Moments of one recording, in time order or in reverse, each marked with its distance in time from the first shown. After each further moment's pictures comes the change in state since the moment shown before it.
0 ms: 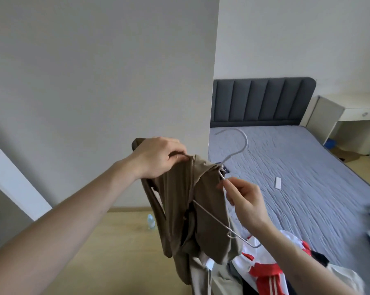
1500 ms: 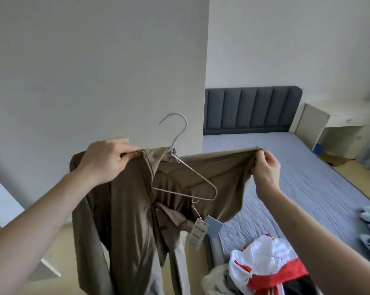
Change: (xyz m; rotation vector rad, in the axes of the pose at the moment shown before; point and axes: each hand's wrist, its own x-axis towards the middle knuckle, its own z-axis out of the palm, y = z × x) left_hand -0.036 -0.084 -0.024 0.173 0.339 -0.131; right_hand 0.112 0.021 -0.053 0.091 0.577 0.257
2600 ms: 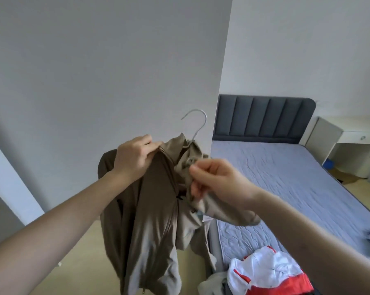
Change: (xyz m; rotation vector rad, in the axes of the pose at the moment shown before) left_hand 0.005 0.012 0.045 0.052 0.271 -0.006; right_hand -0.116 -0.100 0.048 -0.113 -1.189 -0.151
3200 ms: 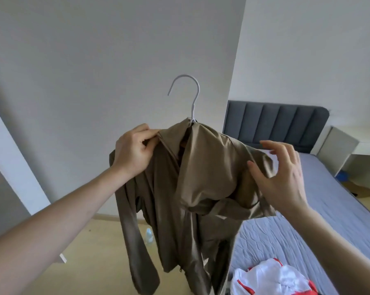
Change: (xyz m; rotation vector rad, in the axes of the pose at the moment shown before) left_hand 0.019 0.016 -0.043 -0.260 0.086 -0.223; right_hand -0.029 0.042 -0.083 -0.860 0.817 -0.165
